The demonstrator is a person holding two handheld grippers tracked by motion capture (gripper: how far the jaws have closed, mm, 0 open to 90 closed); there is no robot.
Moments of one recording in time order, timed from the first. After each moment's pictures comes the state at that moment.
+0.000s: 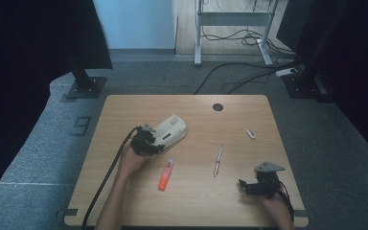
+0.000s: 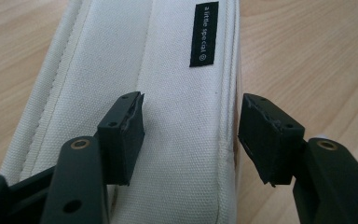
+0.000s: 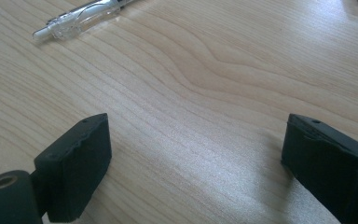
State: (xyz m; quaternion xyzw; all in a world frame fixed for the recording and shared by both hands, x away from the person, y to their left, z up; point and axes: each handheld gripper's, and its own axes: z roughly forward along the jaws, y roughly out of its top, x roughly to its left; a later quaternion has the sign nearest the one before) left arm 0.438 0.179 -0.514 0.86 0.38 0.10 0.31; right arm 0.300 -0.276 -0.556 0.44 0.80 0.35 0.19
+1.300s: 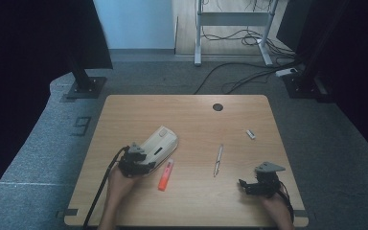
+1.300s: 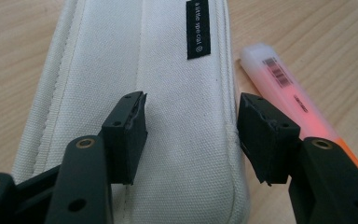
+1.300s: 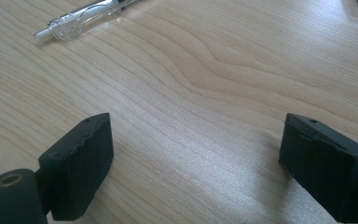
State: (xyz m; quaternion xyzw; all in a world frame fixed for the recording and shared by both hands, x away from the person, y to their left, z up) left arm 0.355 0.206 -0.519 0.84 0.41 0.11 0.34; right arm 0.299 -0.276 -0.556 0.44 0.80 0.36 0.19
